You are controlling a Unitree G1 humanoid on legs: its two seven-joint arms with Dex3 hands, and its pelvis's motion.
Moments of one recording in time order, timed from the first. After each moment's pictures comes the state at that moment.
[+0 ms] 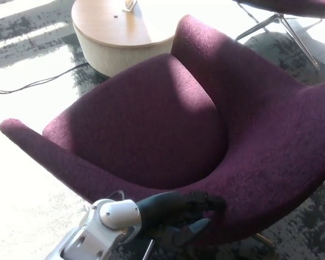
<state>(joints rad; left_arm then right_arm) -0.35 0.24 -0.54 0.23 0.03 0.31 -0.64 -0.05 -0.03 -0.08 1.10 0.02 -0.43 0.17</state>
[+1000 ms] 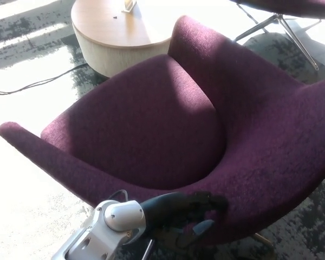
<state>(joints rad) -0.34 0.24 -0.54 0.21 0.07 0.31 -0.63 -0.06 -0.04 -0.08 1.09 0.02 -0.41 0.16</state>
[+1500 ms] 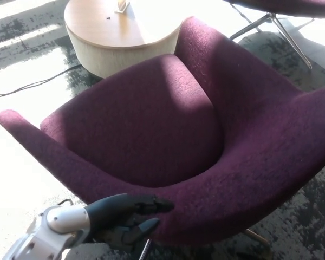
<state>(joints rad) -0.27 0.42 -0.36 0.29 0.02 0.26 -0.71 -0.08 -0.03 -0.14 1.11 0.07 -0.40 0.21</state>
